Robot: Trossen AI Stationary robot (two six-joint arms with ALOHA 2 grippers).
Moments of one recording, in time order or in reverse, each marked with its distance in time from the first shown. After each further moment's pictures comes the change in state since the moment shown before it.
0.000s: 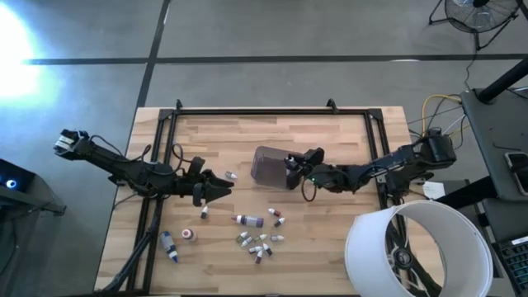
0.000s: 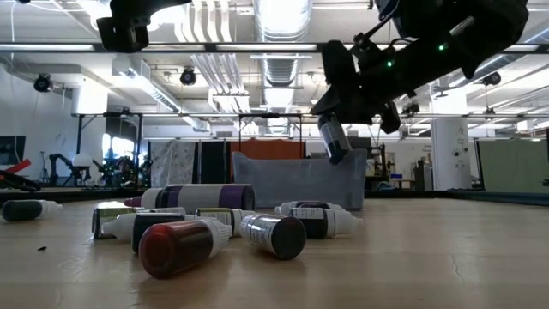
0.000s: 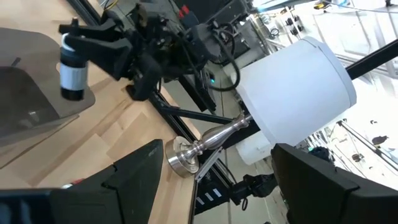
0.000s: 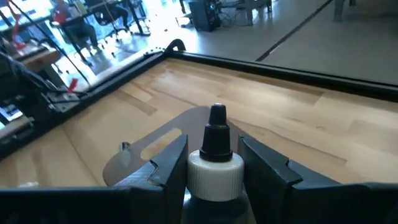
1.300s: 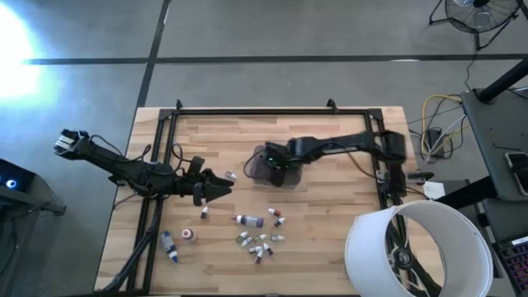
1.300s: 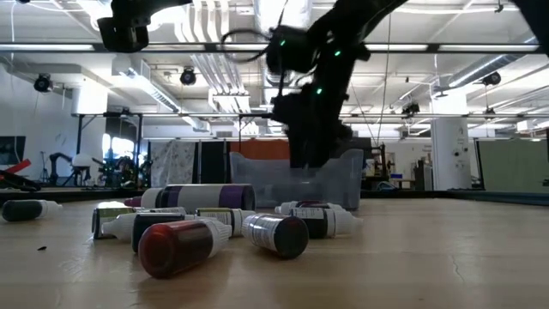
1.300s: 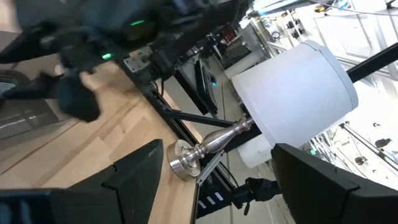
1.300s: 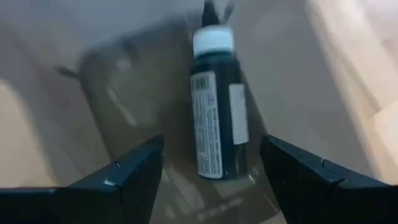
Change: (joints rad) left arm 0.000 0.000 0.001 0.002 -0.018 0.011; right arm -0.221 0.420 0.806 -1.252 -0.549 -0.160
